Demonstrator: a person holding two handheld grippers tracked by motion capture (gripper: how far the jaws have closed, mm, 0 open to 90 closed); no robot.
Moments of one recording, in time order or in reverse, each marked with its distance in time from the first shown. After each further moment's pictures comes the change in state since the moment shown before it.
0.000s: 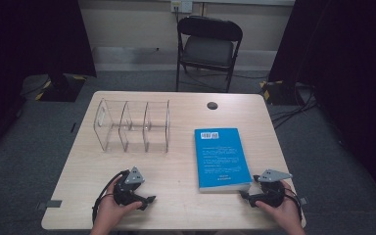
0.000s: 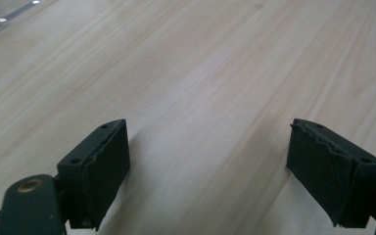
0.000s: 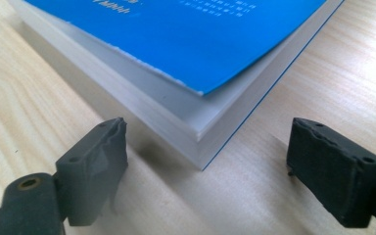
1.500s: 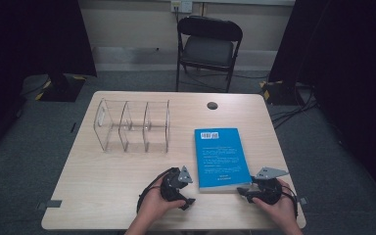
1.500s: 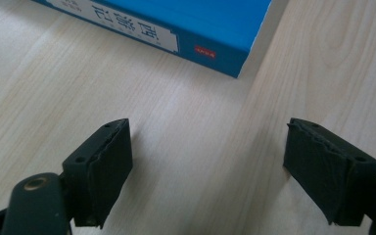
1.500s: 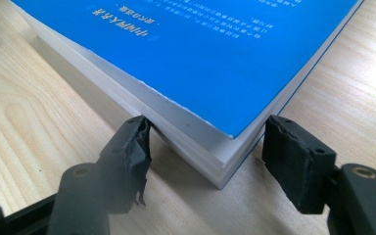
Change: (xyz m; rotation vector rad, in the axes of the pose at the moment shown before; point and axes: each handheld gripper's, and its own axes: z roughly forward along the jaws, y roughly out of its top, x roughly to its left) left arm -0.065 0.086 0.072 0.083 -0.108 0.184; right arm 0.007 0.012 0.001 0.018 0.022 0.023
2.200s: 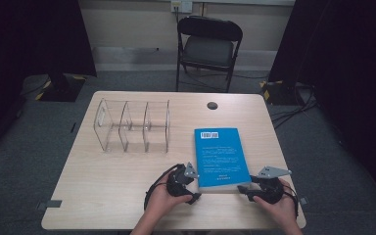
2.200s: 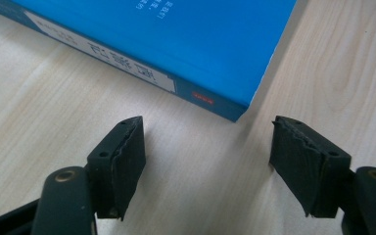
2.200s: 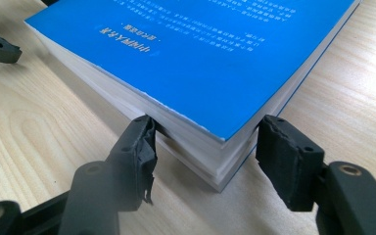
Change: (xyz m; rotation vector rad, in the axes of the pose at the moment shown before) left arm 0.000 0.015 0.010 -0.027 0.004 -0.032; right arm 0.001 0.005 -0.006 -0.025 -0.004 0.016
